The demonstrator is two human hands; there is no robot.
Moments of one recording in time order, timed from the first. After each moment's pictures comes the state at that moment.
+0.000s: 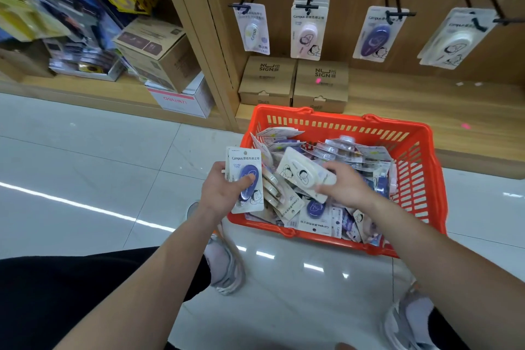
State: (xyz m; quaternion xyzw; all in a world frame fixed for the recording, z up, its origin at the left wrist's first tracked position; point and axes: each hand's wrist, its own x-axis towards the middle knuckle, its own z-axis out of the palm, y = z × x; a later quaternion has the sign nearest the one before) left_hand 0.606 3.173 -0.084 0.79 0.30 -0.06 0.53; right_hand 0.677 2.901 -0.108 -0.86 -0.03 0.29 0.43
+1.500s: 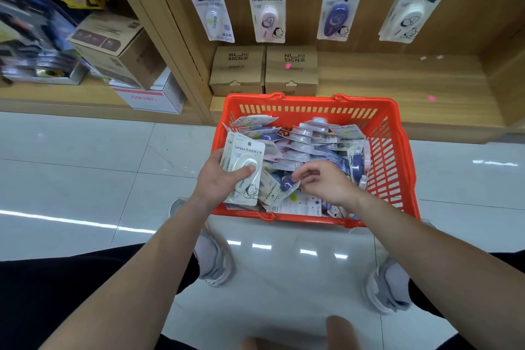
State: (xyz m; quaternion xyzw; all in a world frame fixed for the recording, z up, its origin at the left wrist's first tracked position) left_hand 0.616 3.144 -0.087 0.80 0.22 -0.10 0.55; right_hand 0.638 2.881 -0.117 -0.82 -0.03 0.29 0.50
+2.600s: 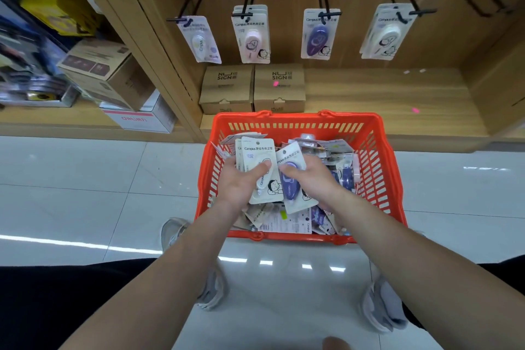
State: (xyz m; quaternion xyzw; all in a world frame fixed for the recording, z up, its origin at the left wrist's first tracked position) left_hand 0.642 3.072 -0.069 0.71 0.25 -0.08 0.65; right_hand 0.660 2.899 -0.082 -0.75 0.05 0.22 0.63
